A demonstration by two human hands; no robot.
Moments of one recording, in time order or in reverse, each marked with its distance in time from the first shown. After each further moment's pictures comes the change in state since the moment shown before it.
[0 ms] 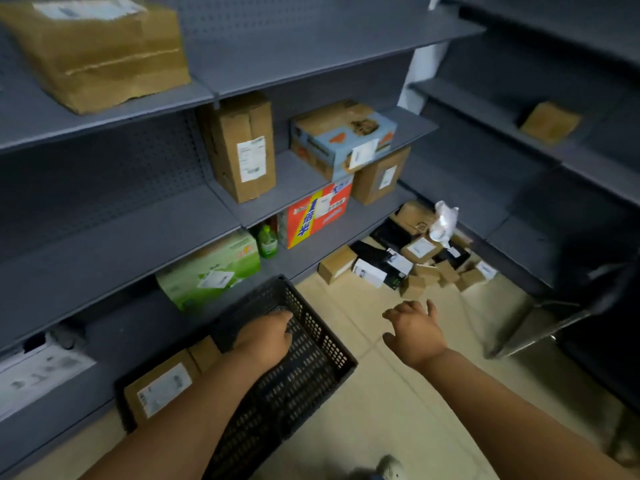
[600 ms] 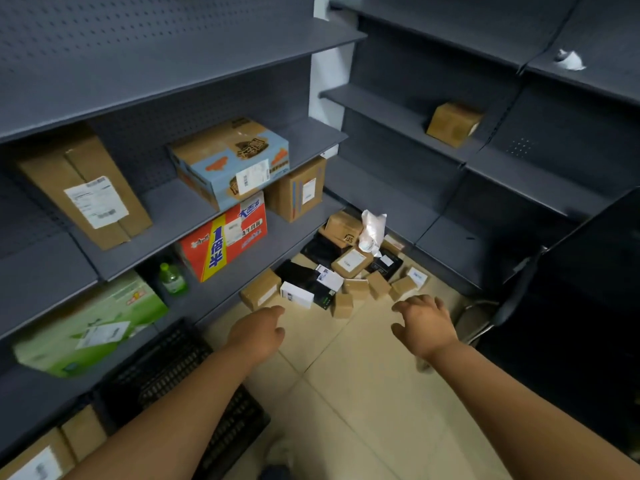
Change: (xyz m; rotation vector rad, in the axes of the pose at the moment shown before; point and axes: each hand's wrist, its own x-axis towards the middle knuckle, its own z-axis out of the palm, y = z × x) left_hand 0.175 0.313 0.027 0.016 0.006 0.041; right_hand 0.052 0.362 -0.028 0.076 0.058 0.191
